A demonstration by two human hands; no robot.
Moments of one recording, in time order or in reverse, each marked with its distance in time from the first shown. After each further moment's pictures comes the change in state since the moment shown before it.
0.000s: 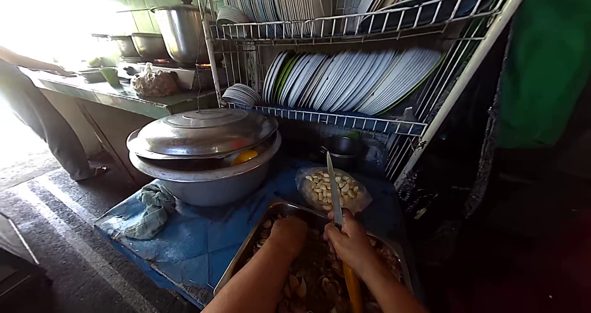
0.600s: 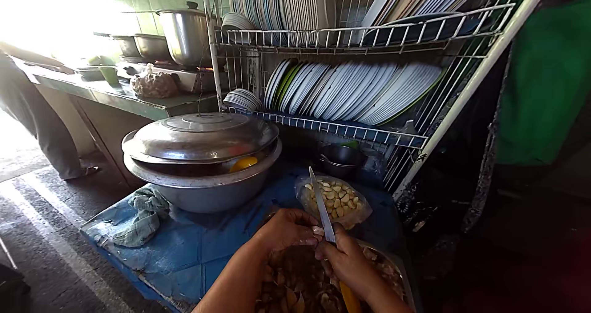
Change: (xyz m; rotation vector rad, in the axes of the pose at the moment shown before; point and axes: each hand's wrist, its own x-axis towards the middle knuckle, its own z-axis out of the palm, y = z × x) left_hand 0.005 -0.040 -0.008 -1.517 0.052 0.364; right_hand -0.003 -0.001 0.002 0.074 -0.181 -0.059
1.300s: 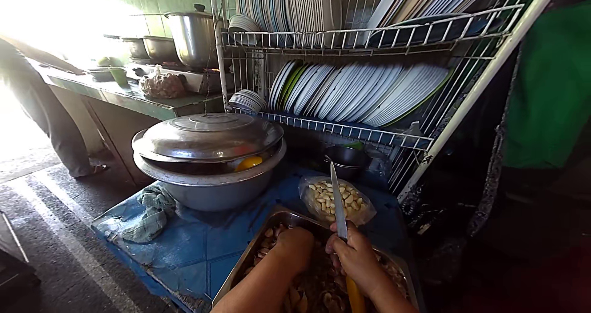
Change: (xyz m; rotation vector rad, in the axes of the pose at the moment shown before) left_hand 0.002 -0.007 0.033 1.375 -0.109 -0.210; right_hand 0.000 -0.002 -0.002 0.026 0.162 0.034
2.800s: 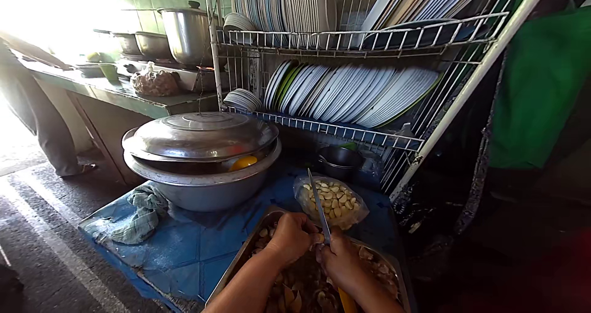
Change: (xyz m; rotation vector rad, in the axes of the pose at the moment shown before) left_hand -0.003 -0.008 -0.004 -0.937 0.343 0.093; right_hand -0.003 -0.006 0.008 -0.316 -0.119 0.029
